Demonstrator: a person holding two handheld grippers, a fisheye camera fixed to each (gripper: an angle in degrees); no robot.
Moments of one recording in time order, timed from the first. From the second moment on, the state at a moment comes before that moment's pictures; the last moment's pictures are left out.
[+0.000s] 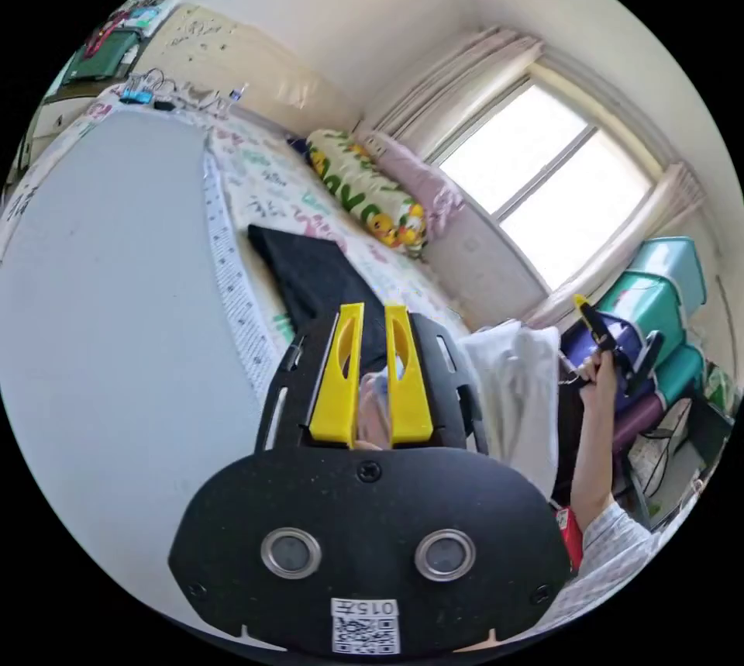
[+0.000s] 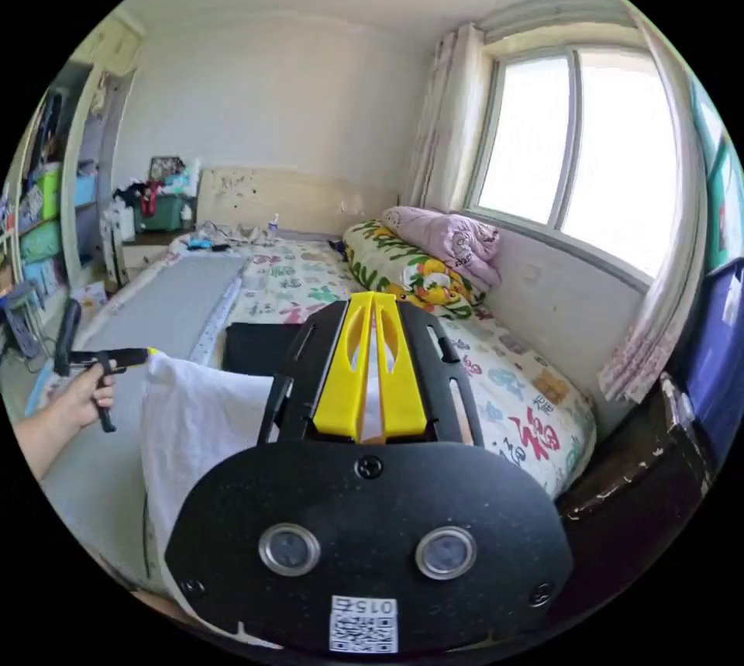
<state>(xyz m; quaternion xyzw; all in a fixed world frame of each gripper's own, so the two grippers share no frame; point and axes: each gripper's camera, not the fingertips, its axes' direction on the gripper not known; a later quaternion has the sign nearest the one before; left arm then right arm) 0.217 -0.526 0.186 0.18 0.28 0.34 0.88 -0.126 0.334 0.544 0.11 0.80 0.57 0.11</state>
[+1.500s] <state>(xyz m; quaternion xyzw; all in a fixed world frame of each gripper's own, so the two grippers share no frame) -0.021 -0.337 0.109 0.22 0.27 0.27 0.90 -0.103 -0.070 0.340 0.12 0.76 0.57 0.29</state>
